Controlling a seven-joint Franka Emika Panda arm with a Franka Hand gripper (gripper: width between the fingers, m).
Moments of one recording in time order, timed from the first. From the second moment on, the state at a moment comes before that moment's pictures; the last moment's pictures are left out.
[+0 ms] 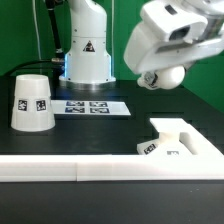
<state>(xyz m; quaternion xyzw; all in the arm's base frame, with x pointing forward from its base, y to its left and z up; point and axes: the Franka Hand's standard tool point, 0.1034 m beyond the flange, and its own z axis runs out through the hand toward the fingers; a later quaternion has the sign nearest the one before) 0.522 0.103 0.123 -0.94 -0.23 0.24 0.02</state>
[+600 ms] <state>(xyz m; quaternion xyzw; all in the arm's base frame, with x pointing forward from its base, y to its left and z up) 0.555 0.091 0.132 -0.97 -0.22 0.05 0.02</state>
